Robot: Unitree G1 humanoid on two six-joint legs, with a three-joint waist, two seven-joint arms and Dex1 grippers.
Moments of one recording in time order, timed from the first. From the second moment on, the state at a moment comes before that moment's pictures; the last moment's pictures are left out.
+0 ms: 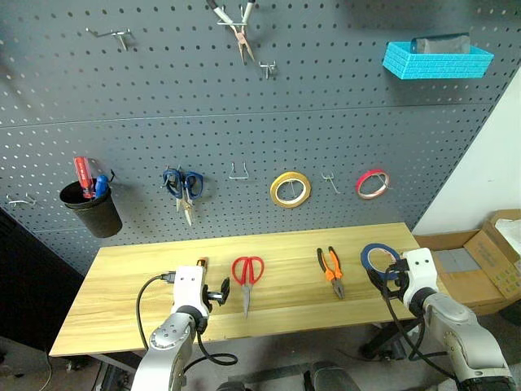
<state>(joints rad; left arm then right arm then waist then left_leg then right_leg) 0.19 0.16 0.05 -0.18 -0.10 0.45 -0.16 0.06 -0.45 -0.08 -0.05 0.25 0.45 0.30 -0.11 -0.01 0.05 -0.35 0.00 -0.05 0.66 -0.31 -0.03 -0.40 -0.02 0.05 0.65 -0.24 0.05</state>
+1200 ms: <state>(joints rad) 0.11 0.35 0.08 -0.22 -0.14 0.51 -0.33 -0.05 -0.36 0.00 0.03 0.09 0.45 0.31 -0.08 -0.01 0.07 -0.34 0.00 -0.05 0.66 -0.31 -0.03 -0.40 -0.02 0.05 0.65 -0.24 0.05</state>
